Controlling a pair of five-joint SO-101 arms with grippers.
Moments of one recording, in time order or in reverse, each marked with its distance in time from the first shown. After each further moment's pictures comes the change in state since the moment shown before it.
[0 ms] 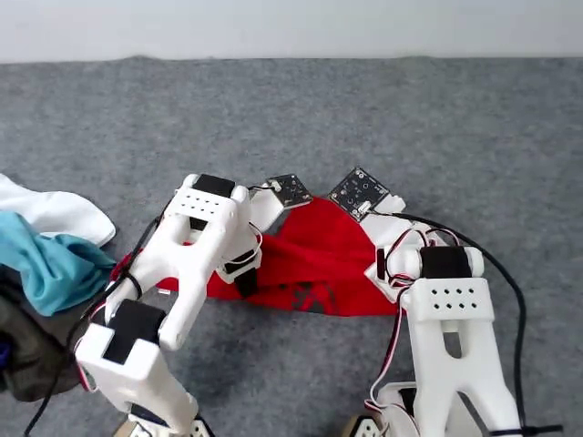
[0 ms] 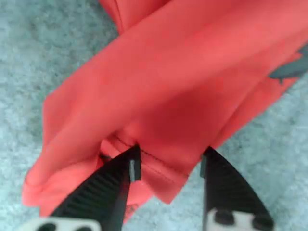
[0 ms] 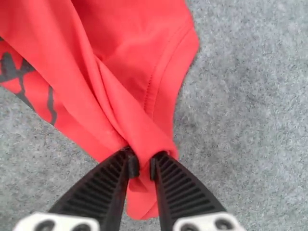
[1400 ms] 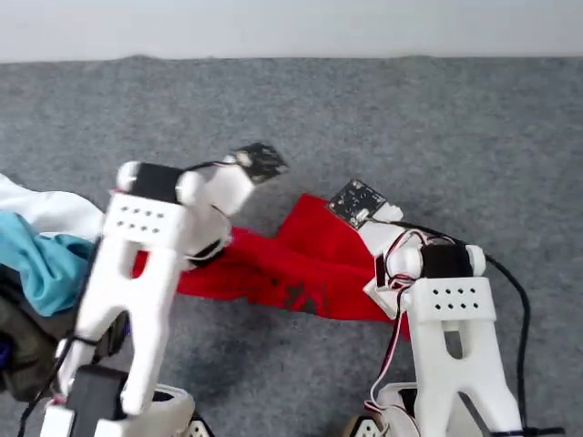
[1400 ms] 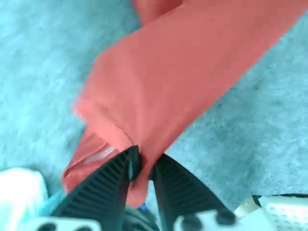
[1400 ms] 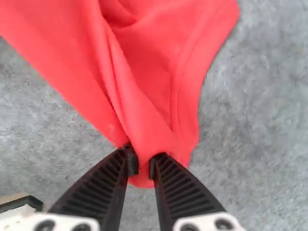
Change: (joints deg) left arm -7.9 -24.3 -5.7 20.2 -1.6; right arm -0.2 -0.2 -3.6 12.7 -1.3
